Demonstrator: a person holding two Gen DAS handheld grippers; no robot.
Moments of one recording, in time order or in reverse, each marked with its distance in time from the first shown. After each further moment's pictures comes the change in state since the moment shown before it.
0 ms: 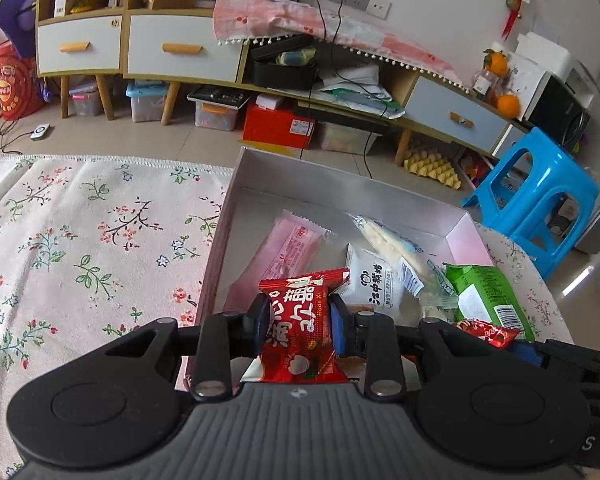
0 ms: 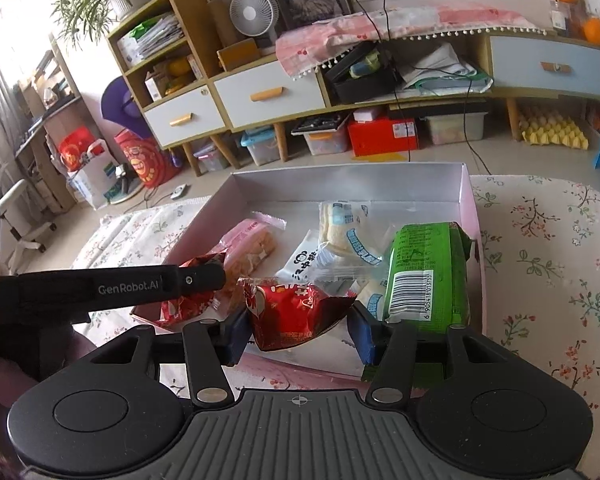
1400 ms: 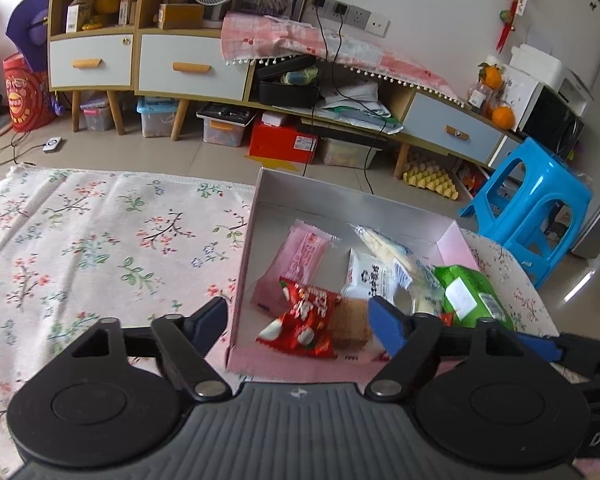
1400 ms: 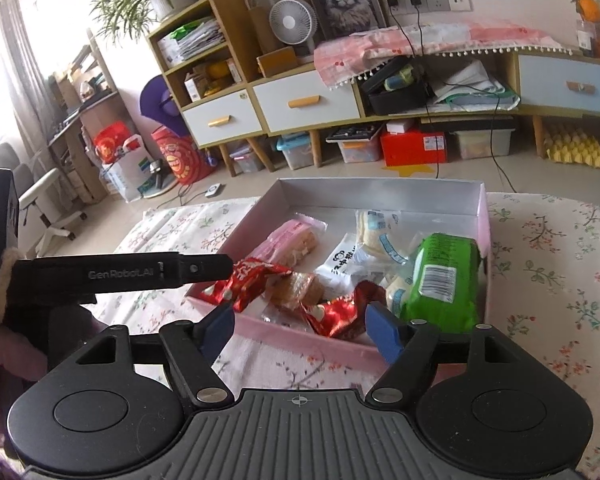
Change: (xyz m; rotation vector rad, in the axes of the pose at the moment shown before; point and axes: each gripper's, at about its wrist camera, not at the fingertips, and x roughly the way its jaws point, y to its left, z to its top) left arm -0.039 0.003 -0.006 0.013 -0.037 0.015; right arm -0.042 0.010 -0.002 -0.069 -0.013 0.087
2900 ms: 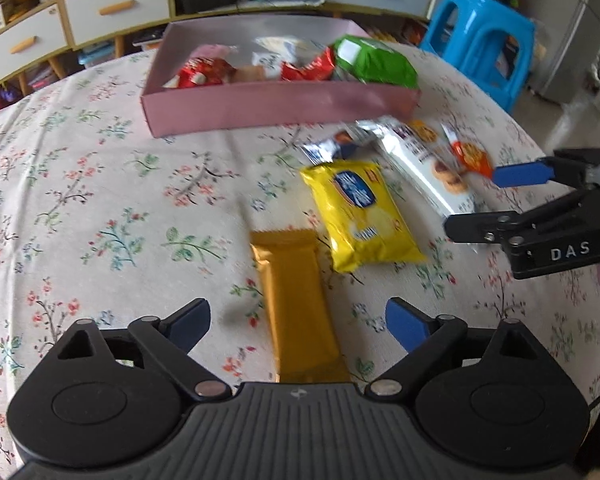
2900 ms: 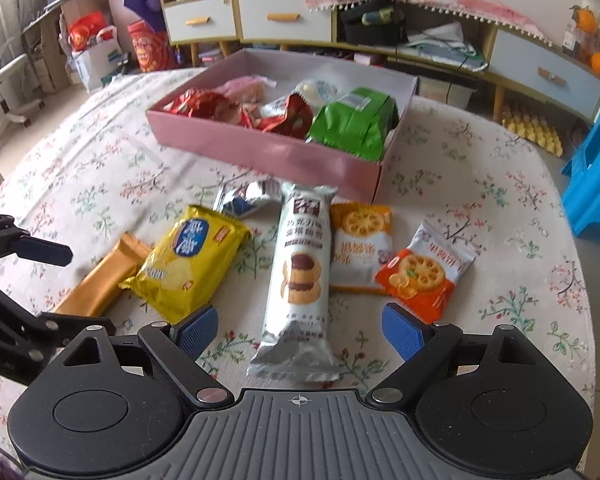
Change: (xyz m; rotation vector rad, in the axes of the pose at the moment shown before) left arm -0.042 -0.052 -0.121 0.266 0.295 -0.022; right arm -0.044 -0.013 -0.095 -0.181 0.234 -0.199
